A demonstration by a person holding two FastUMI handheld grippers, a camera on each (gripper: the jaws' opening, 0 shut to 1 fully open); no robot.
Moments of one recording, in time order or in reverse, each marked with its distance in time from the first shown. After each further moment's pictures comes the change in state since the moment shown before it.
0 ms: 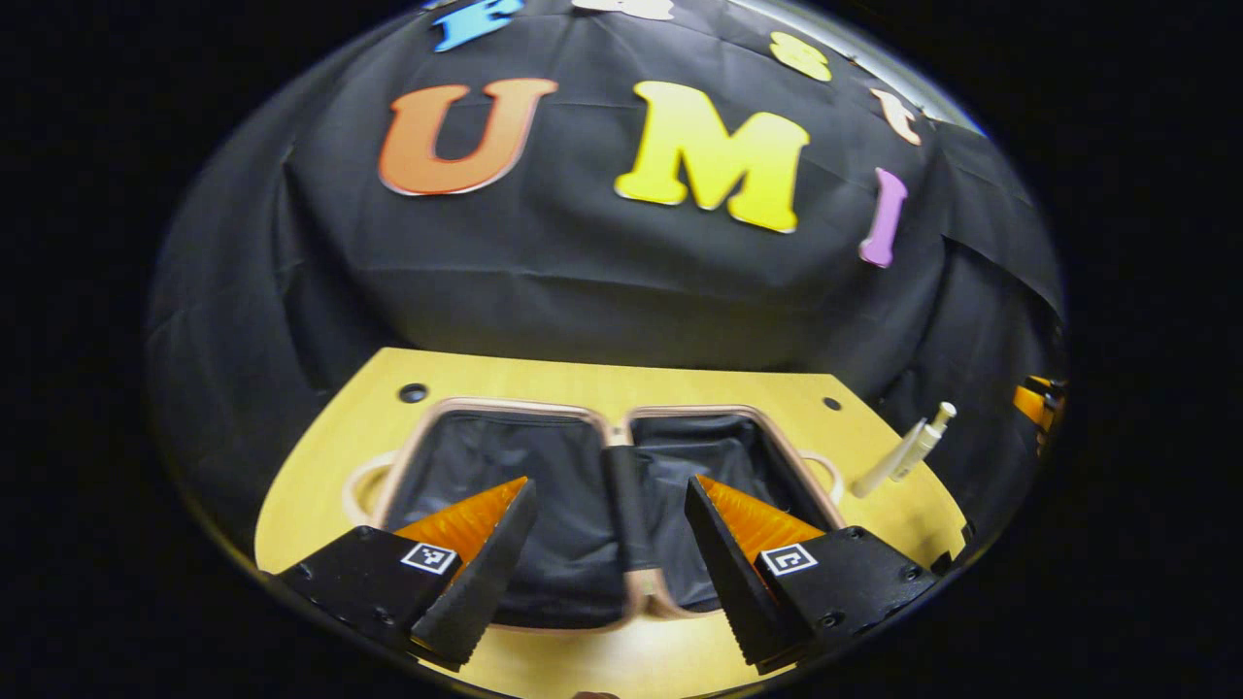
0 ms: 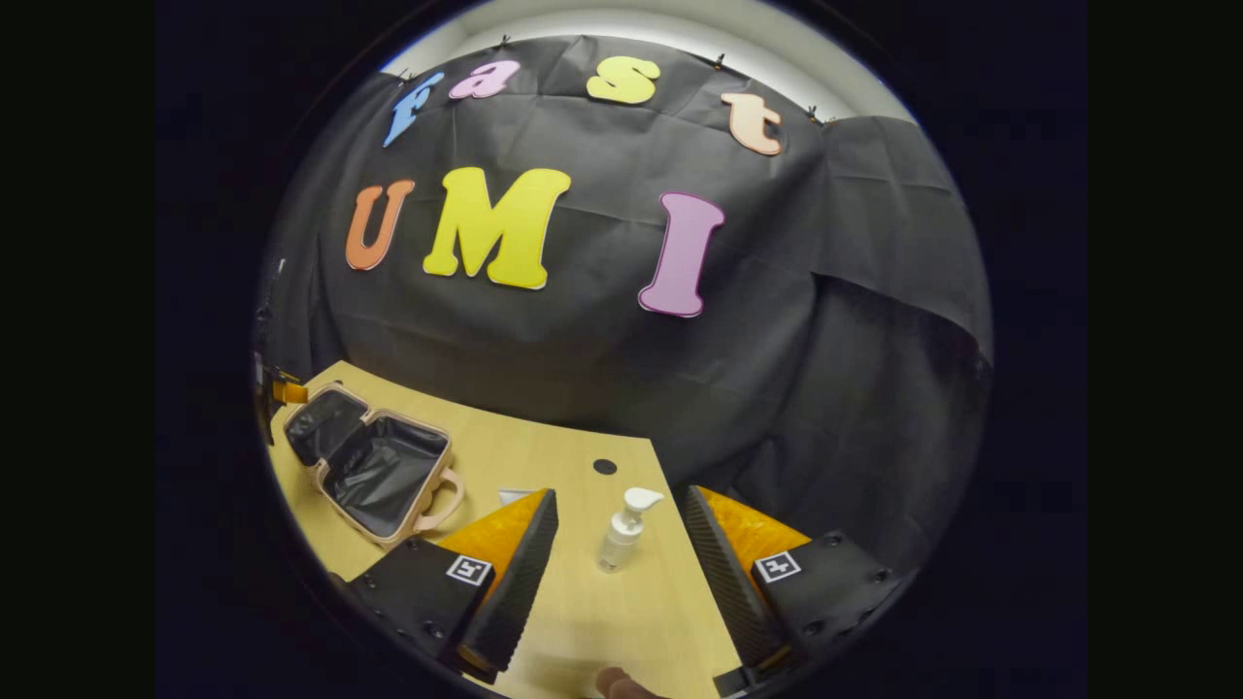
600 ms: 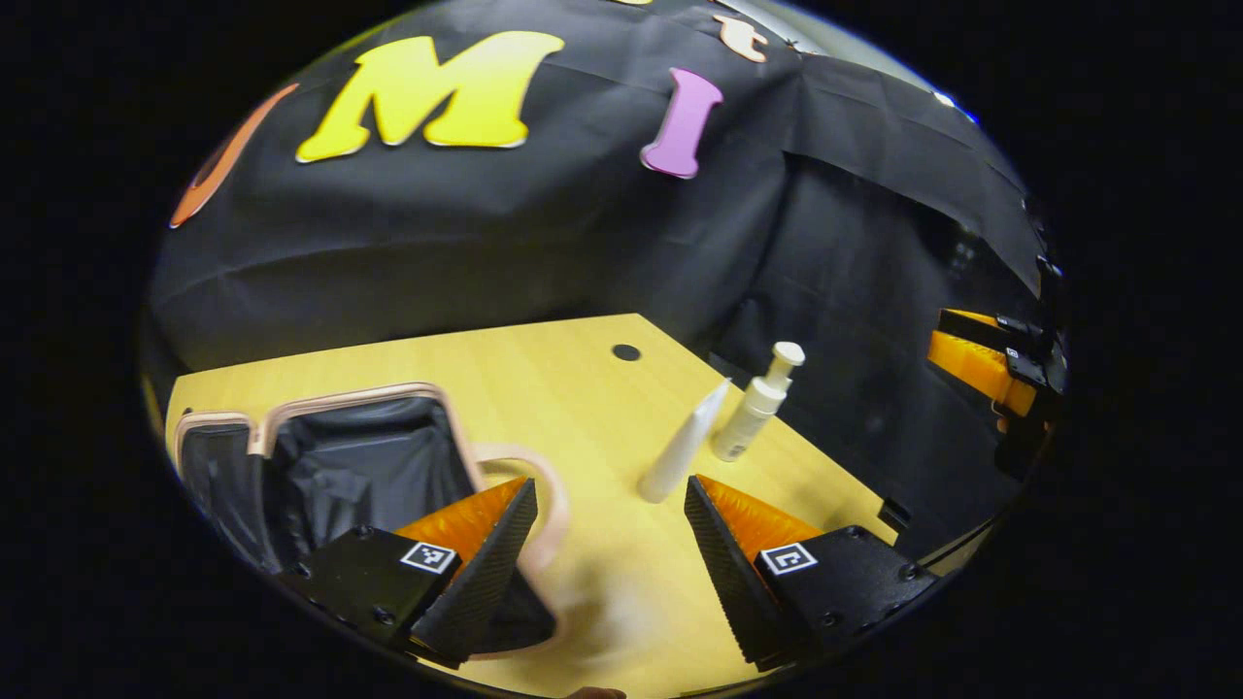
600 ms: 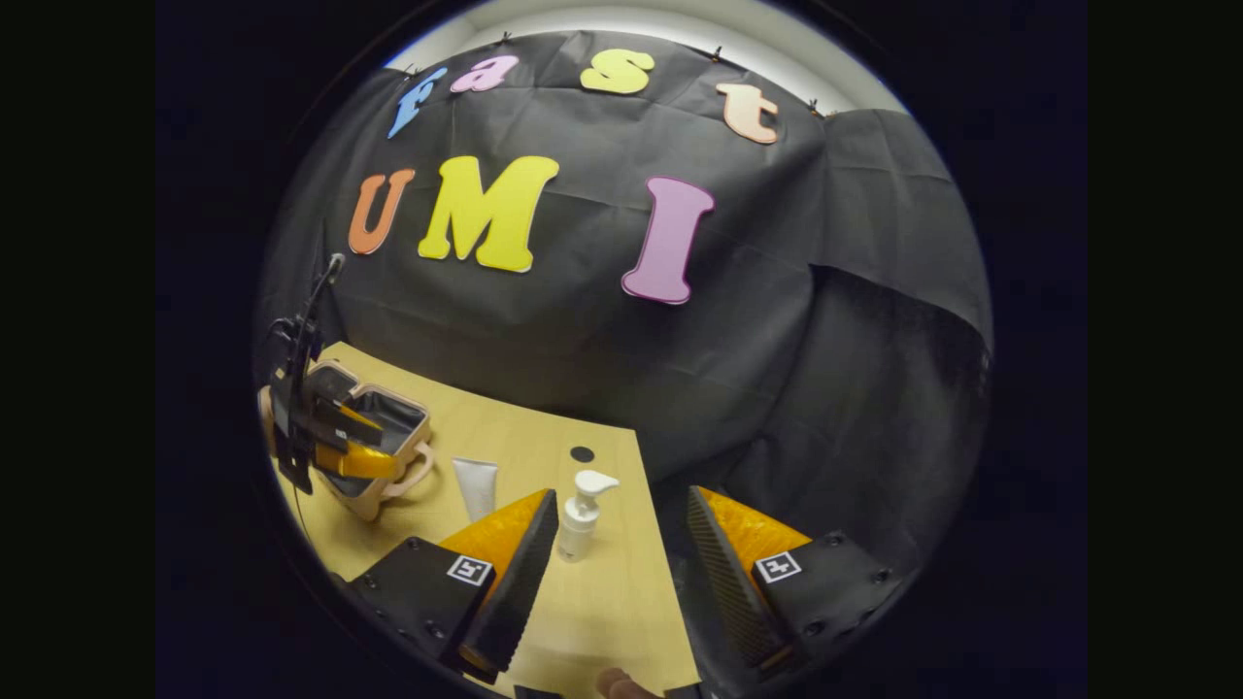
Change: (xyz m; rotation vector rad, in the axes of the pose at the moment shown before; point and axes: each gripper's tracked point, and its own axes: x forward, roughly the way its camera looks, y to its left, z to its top) left arm 0.093 -0.275 -0.042 0.148 0.149 -0.414; right arm 0.016 -0.070 -0.030 -0.032 0.017 -0.003
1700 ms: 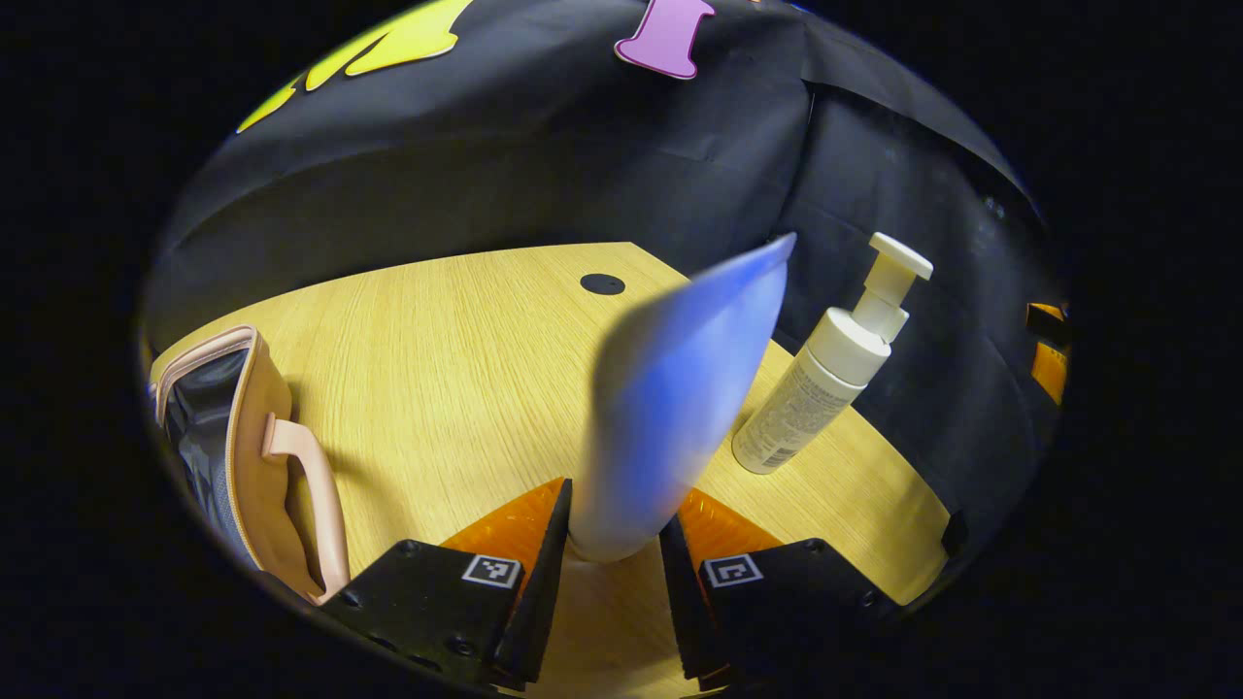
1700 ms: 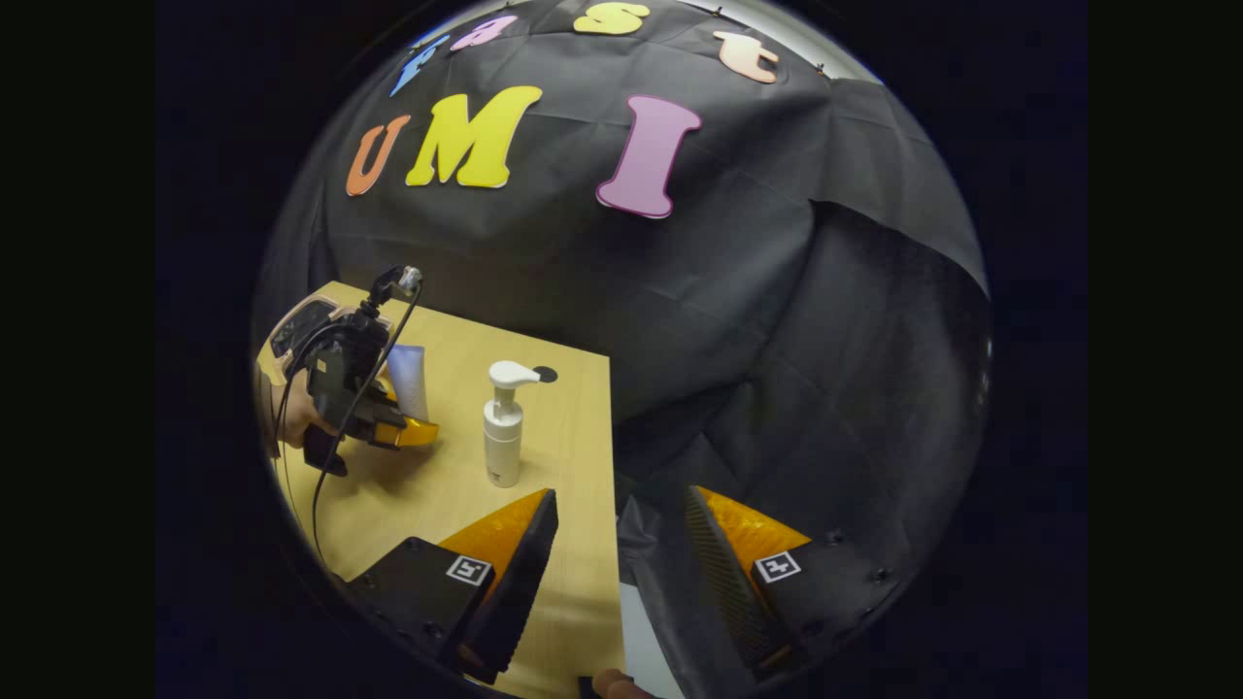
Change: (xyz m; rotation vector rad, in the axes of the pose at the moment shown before) left arm 0.143 -0.010 -0.043 -0.012 0.119 0.119; right arm 0.039 -0.066 -0.101 -0.064 0.184 0.038
